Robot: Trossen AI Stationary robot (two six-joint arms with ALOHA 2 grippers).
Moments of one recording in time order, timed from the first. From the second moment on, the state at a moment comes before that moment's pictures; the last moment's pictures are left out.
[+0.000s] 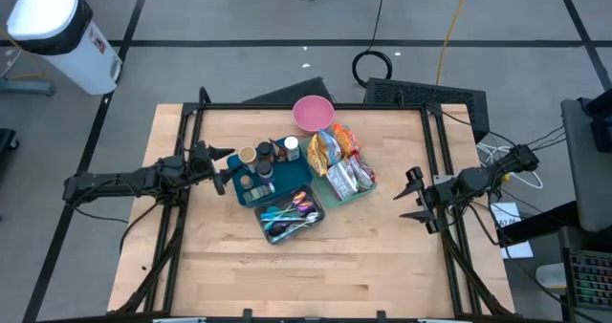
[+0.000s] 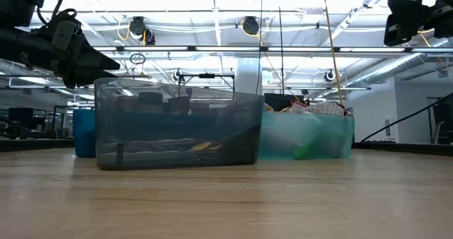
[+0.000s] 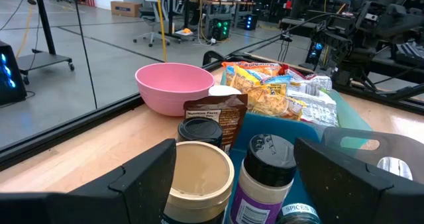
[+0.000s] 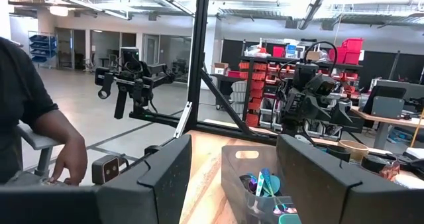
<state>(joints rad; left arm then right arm) 0.08 0.13 0.05 -0.05 -0.37 -0.19 0.45 0.01 0.02 0.19 0.13 -0.12</state>
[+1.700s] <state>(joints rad) 0.08 0.13 0.05 -0.05 -0.37 -0.19 0.45 0.01 0.01 0.19 0.13 -0.12</state>
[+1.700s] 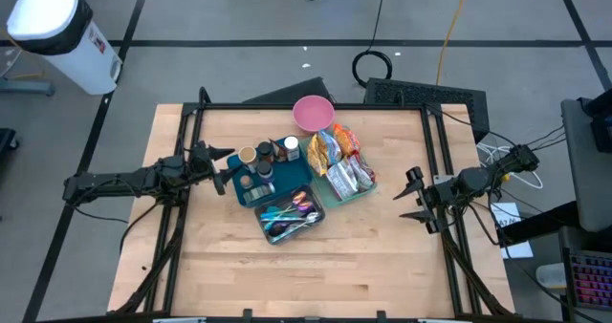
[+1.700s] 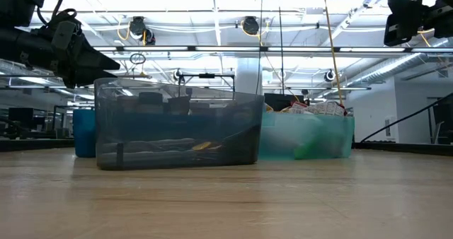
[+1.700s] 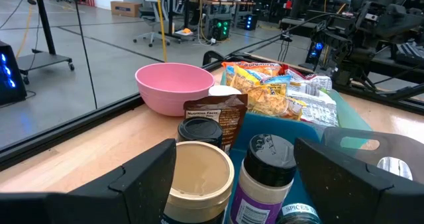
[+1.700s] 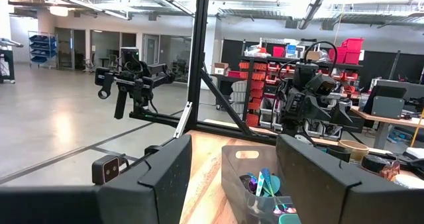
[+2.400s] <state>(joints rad) 0.08 0.13 0.05 -0.05 -0.37 -0.19 0.45 0.01 0.01 0.19 0.13 -0.12</state>
